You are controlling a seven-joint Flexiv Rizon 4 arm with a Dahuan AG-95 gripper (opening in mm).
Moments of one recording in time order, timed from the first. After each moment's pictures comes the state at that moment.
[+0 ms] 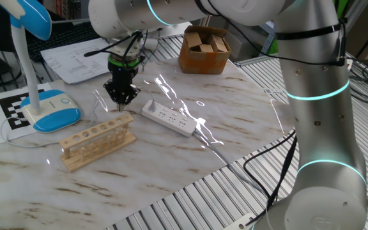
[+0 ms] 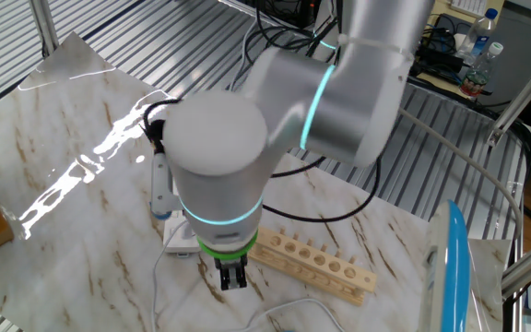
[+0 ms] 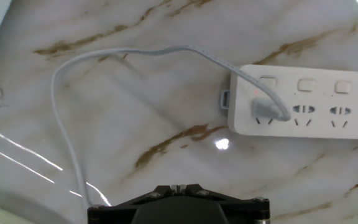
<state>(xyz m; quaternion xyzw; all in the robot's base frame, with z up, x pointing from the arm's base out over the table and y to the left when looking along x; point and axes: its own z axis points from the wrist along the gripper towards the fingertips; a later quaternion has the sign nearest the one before) 0.629 0.091 0.042 -0.42 -0.91 0.01 0.07</state>
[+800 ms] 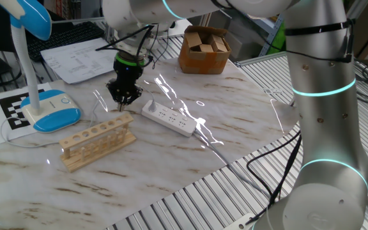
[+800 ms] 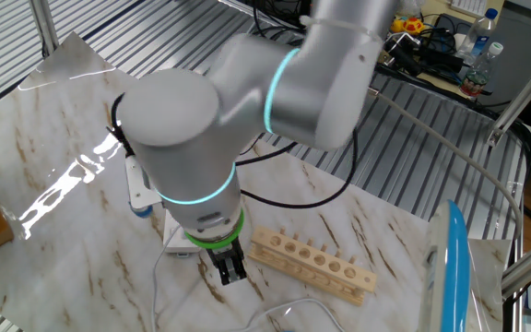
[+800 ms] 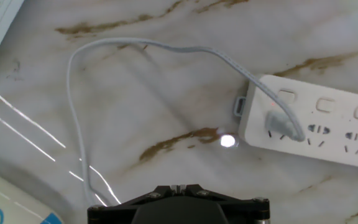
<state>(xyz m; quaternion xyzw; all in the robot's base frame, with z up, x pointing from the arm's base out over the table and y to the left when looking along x) 0.630 0.091 0.041 -0.36 -0.93 -0.06 0.09</state>
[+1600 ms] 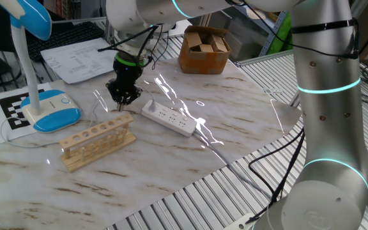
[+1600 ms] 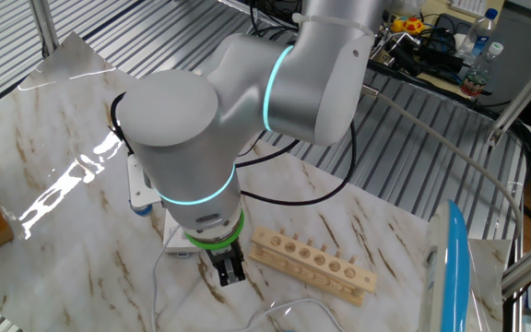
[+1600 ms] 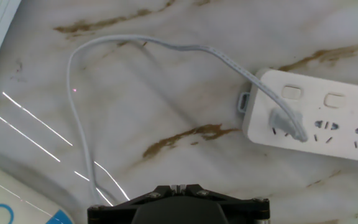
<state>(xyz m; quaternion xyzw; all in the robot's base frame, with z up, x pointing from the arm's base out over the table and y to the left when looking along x) 0.631 0.093 0.042 -0.38 -0.92 -0.06 0.09</state>
